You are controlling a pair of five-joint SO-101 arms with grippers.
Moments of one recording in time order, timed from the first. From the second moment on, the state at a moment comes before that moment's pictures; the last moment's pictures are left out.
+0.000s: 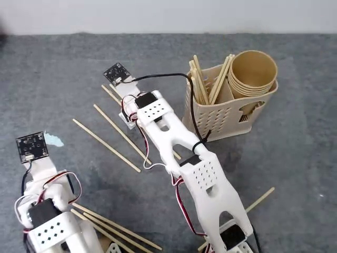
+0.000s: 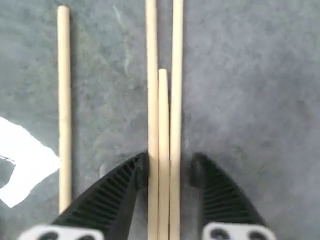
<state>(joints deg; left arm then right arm) -34.9 -74.3 78.3 65.8 -2.1 -35.8 55.3 -41.1 57.8 10.2</state>
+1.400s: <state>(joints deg) -35.0 -74.3 78.3 65.8 -2.1 -38.9 50.0 -93.1 100.5 11.1</state>
